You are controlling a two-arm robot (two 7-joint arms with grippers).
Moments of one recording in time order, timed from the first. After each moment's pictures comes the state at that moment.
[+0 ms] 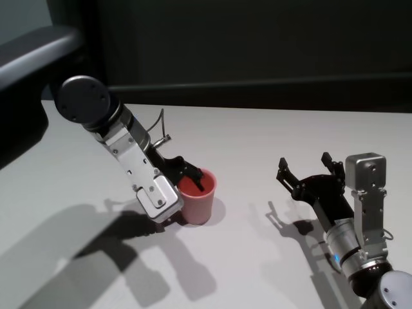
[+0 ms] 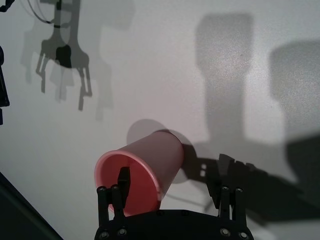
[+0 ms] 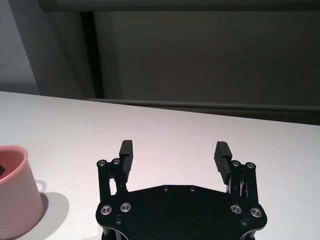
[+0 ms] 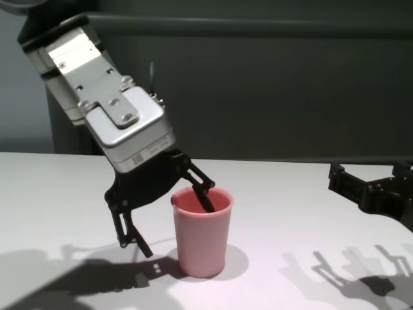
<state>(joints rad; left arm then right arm) -1.08 0.51 1.17 -1.23 0.36 -0.49 -1.20 -0.06 0.16 -0.26 -1.64 0.19 -0.04 -0.06</state>
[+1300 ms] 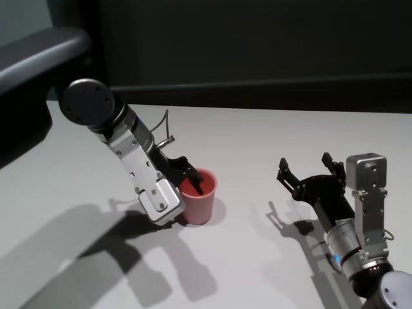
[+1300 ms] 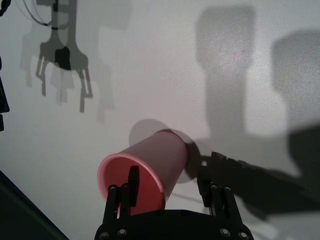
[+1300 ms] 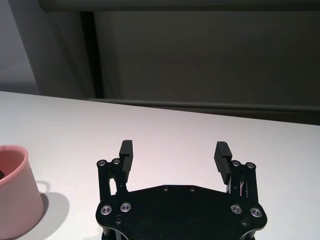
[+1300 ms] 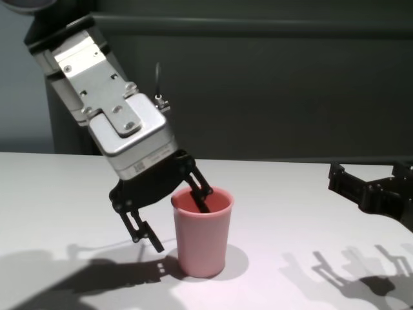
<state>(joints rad) -1.11 0.51 1.23 -1.23 0.36 -0.49 -1.16 -0.06 0.16 -0.26 -1.64 0.19 -0.04 -0.06</state>
